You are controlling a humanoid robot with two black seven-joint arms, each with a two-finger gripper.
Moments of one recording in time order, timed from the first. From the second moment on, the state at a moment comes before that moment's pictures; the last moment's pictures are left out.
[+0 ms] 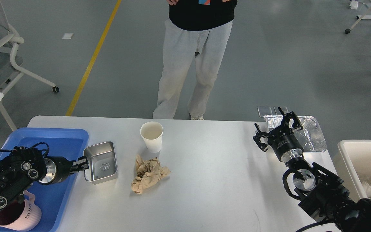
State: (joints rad) left arm -0.49 0.49 -0.75 -0.93 1.39 -0.51 0.19; right arm 0.65 -0.04 0.70 0.24 0.25 0.61 0.35
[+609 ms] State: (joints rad) left arm -0.52 0.56 -0.80 -0.95 1.34 -0.68 0.19; right arm 0.65 -0.04 0.70 0.24 0.25 0.61 0.35
